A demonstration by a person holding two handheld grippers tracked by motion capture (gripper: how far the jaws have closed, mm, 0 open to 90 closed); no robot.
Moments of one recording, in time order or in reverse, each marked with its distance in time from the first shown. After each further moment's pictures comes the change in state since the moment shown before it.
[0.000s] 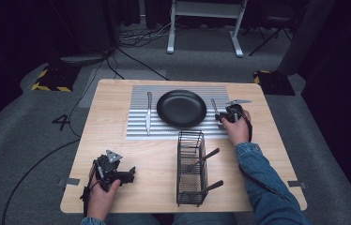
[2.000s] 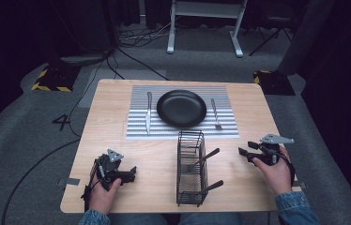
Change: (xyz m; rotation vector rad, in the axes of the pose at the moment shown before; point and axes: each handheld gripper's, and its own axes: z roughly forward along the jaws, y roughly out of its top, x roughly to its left) left arm -0.001 0.002 0.002 0.002 -0.012 0.012; right arm 0.012 -0.112 -0.148 -0.082 0.059 -0.082
